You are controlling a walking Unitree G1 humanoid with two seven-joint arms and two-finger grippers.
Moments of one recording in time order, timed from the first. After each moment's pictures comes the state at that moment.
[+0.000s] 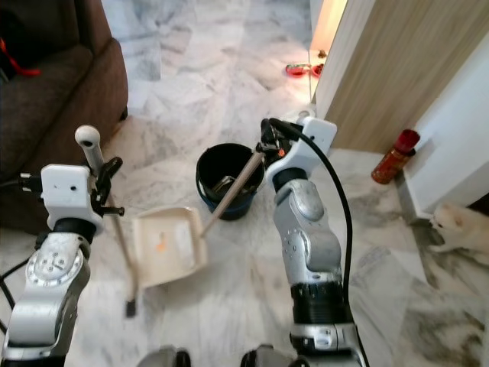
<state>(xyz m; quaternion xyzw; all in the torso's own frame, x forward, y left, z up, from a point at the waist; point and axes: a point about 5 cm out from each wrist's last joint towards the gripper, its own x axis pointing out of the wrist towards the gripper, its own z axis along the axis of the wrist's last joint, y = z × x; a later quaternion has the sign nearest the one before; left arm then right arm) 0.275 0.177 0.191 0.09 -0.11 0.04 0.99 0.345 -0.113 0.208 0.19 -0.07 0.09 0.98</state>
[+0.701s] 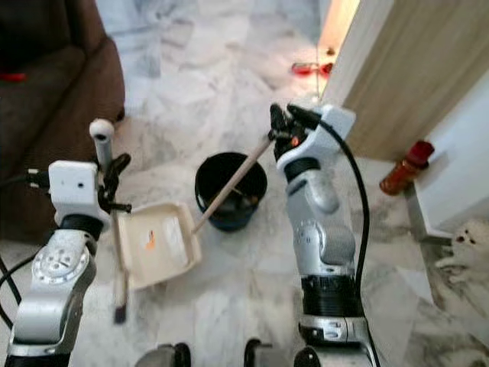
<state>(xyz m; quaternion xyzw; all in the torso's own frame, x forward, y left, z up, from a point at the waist) 0.276 0.179 0.196 0.08 -0.12 0.04 0.99 0.347 -0.118 0.240 0.19 -0.13 0.12 0.97</state>
